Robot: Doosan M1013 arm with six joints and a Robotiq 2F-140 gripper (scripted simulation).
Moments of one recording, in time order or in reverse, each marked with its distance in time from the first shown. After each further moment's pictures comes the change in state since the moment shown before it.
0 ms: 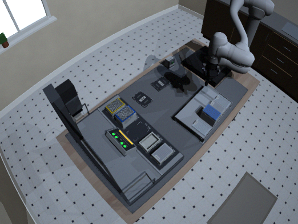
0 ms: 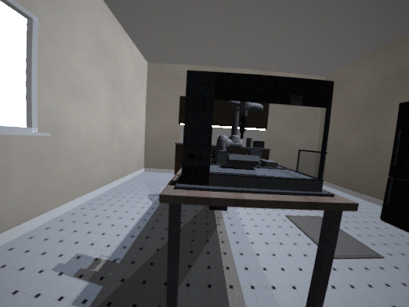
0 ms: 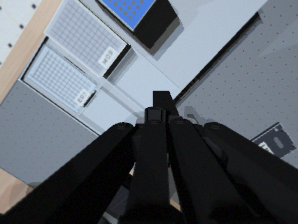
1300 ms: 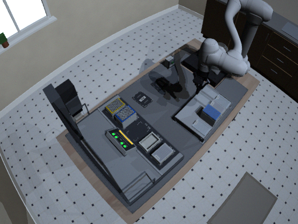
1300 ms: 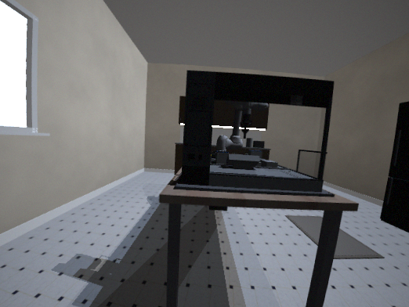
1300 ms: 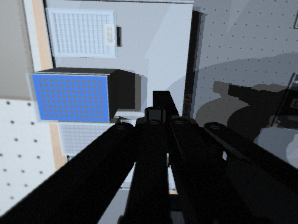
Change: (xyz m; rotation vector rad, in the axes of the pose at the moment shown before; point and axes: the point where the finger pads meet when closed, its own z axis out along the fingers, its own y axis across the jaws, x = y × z) arm 0.082 0.075 -0.001 0.000 0.003 0.684
